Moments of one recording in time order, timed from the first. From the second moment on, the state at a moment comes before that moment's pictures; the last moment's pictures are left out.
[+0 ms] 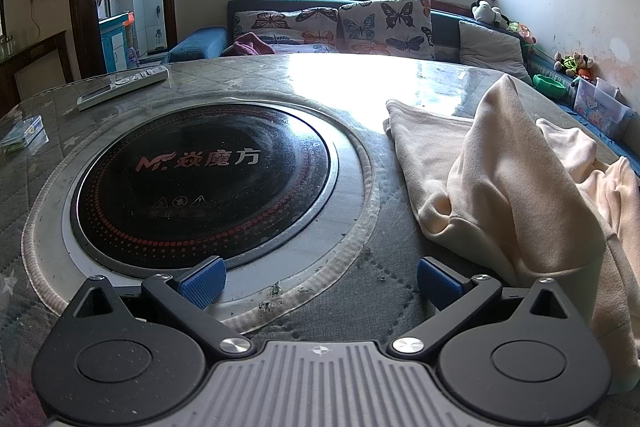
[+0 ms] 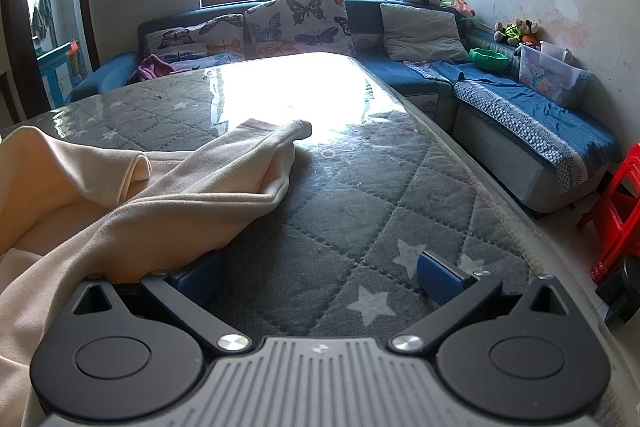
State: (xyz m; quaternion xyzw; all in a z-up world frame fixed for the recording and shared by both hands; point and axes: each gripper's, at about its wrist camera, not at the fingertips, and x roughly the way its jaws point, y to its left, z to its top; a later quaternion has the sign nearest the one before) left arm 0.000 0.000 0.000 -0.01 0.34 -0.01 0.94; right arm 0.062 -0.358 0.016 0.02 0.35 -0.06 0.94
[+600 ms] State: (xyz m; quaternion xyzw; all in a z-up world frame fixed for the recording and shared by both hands) left arm -0.001 0.004 0.004 -0.02 0.35 0.01 0.94; right arm -0.027 -0.346 0.036 0.04 0.32 -0.06 0.95
